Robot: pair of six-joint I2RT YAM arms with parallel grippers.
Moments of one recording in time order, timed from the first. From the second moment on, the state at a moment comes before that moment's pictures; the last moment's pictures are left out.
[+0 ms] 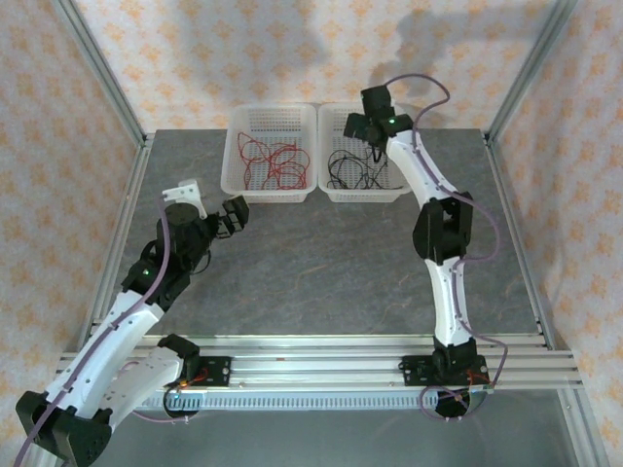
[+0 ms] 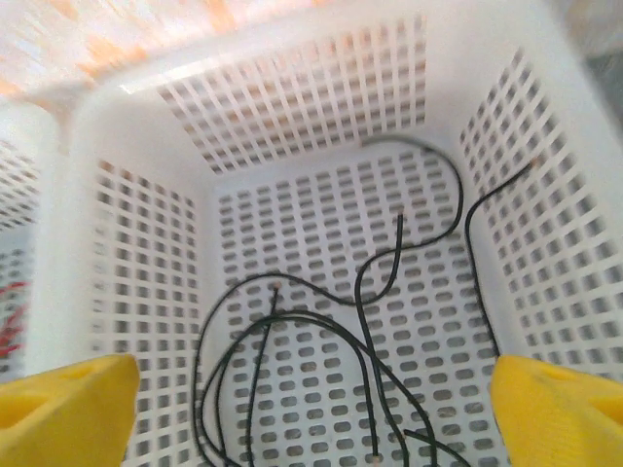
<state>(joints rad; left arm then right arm) -0.35 0.82 0.77 -0.33 -0.24 -0.51 0.31 2.28 2.31 -0.77 0.18 0.46</state>
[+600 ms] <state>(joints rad) -0.33 0.63 0.12 0.47 -0.81 -0.25 0.31 1.08 0.77 -0.03 0.36 0.34</state>
